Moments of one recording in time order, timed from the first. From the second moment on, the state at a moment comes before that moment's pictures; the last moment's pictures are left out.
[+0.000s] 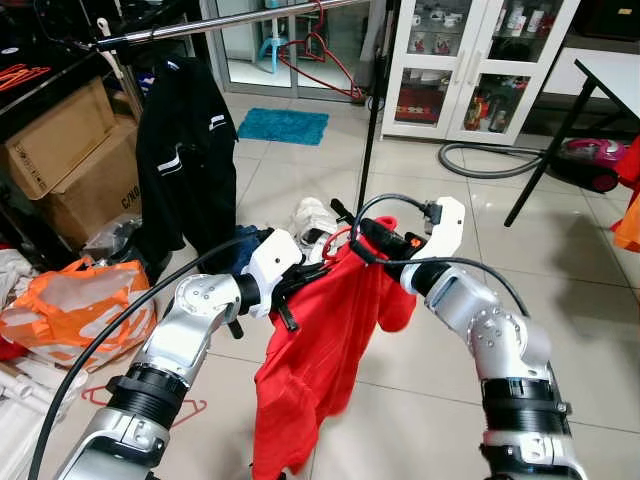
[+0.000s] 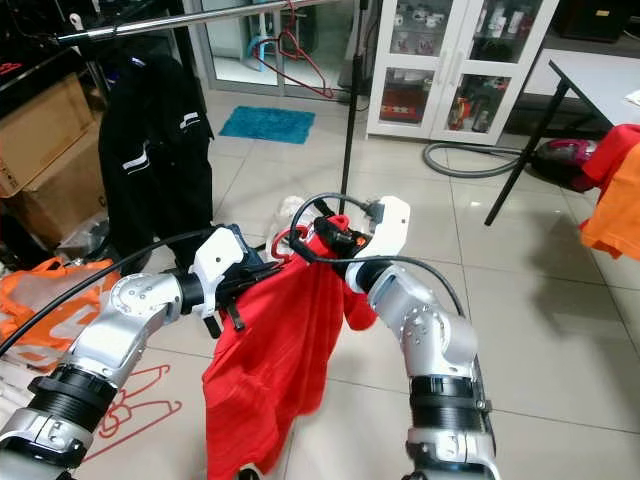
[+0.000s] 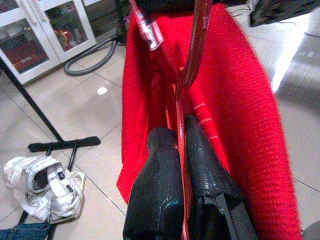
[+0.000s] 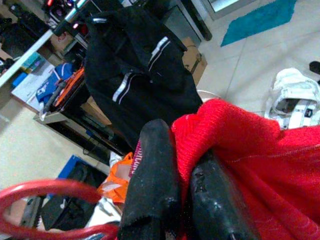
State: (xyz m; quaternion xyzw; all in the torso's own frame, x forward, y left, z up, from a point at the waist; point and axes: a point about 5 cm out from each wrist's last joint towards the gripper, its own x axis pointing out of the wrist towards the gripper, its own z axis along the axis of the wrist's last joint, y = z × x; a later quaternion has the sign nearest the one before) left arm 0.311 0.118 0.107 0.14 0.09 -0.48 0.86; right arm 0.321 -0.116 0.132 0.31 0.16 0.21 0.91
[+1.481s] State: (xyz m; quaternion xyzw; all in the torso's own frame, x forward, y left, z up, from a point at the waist) left arm 0.255 0.120 0.139 0.09 0.11 -0.60 0.79; right arm 0.321 -0.194 0.039 0.21 0.27 0.11 0.93
